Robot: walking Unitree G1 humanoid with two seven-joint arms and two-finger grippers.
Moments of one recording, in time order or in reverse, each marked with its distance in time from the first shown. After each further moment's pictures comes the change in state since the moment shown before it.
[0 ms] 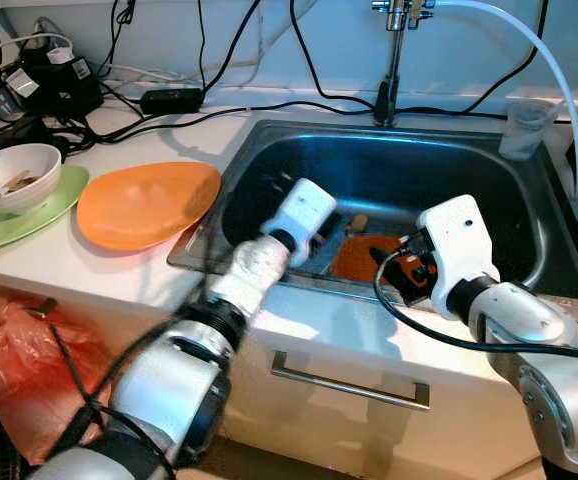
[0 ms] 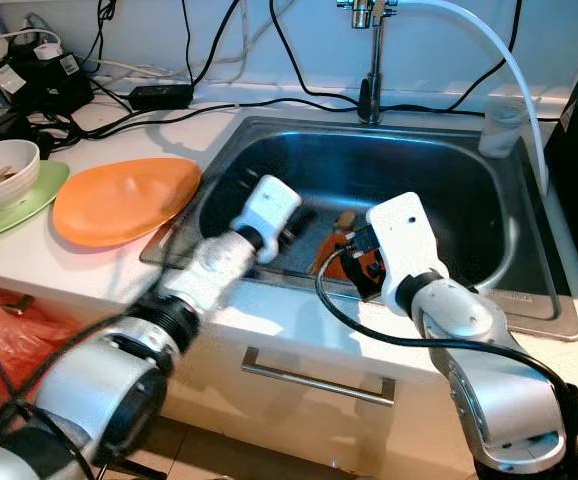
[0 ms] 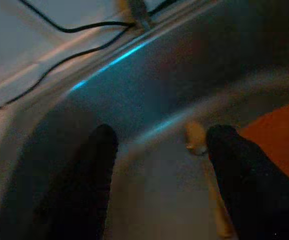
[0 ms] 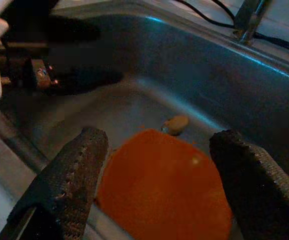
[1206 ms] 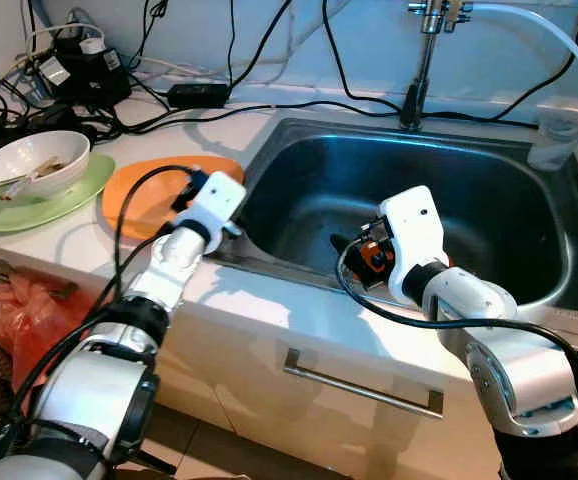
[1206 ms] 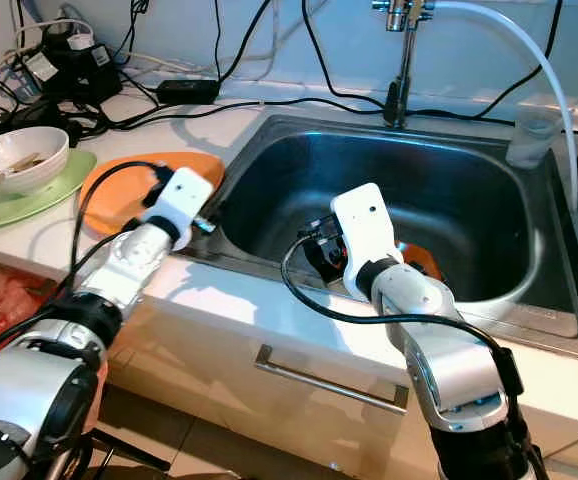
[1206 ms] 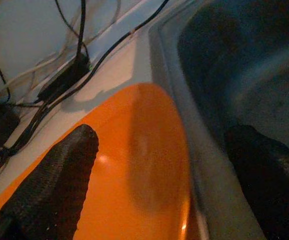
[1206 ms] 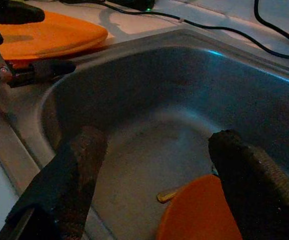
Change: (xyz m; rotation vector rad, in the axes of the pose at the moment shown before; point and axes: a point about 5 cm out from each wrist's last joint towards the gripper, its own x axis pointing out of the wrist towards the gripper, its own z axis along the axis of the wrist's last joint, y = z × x) left arm -0.045 0.089 -0.042 0.154 0.146 0.240; right arm 0.035 0.023 0.008 0.054 -0.088 0.103
